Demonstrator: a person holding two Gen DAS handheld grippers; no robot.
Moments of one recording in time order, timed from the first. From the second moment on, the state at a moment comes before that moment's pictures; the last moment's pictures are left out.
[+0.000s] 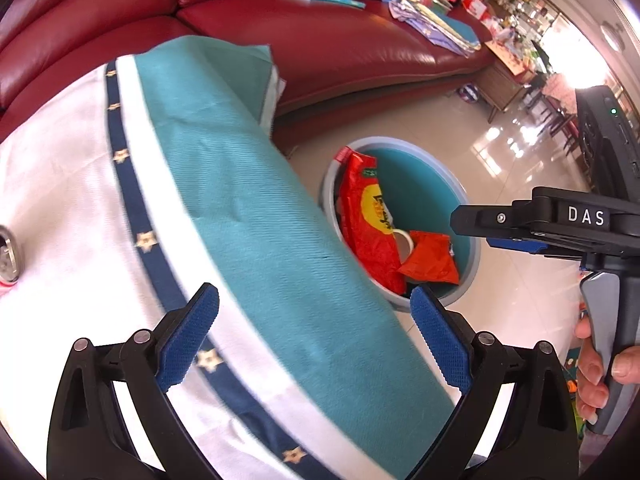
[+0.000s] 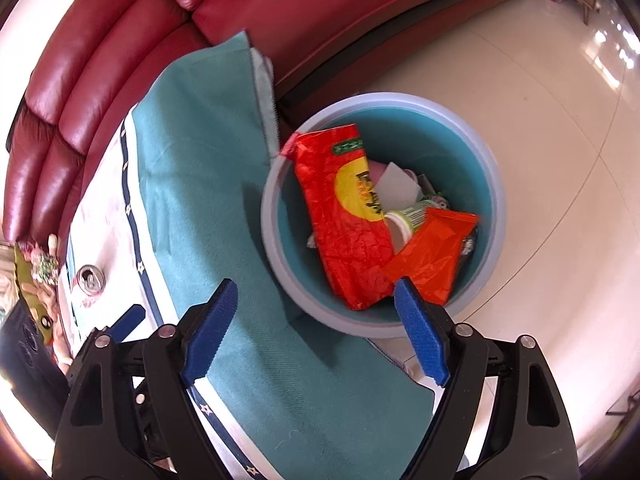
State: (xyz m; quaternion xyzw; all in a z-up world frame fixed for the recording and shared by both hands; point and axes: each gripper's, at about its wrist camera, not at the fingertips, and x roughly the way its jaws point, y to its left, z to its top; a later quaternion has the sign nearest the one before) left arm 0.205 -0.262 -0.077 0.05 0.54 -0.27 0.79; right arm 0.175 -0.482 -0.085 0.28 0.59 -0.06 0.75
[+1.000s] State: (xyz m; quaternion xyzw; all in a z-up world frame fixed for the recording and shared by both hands) left arm 0.197 0.137 -0.076 -0.05 0.55 -0.02 0.84; right arm 0.295 -0.041 -0.044 -0.30 0.56 0.25 0.73
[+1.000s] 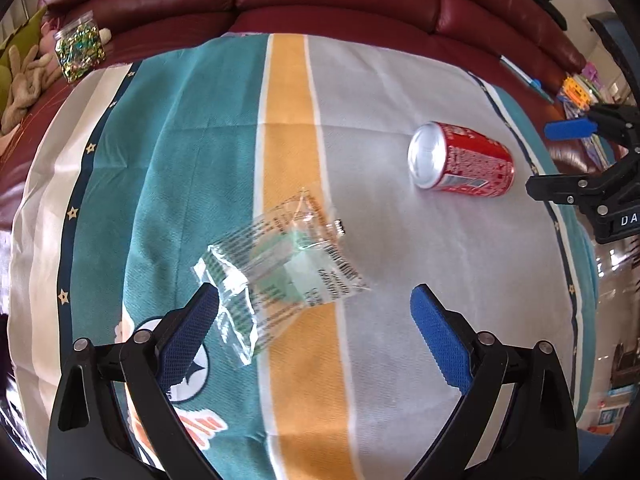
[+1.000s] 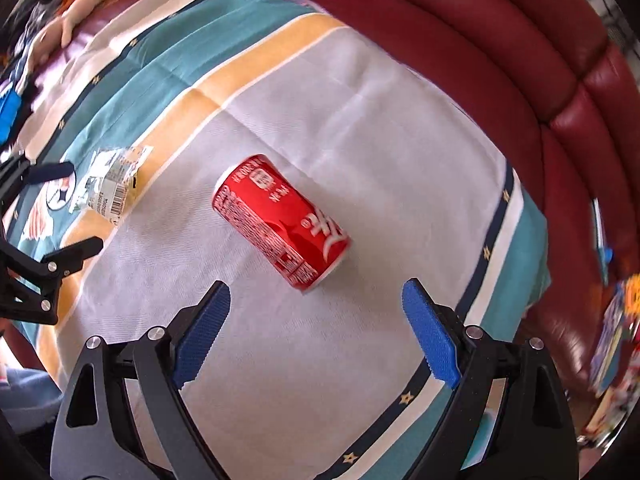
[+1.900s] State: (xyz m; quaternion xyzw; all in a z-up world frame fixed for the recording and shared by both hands) left arm 0.218 0.144 -0.112 0.03 0.56 -0.08 0.82; right arm 0.315 -0.031 -0.102 -0.28 0.62 0.21 0.70
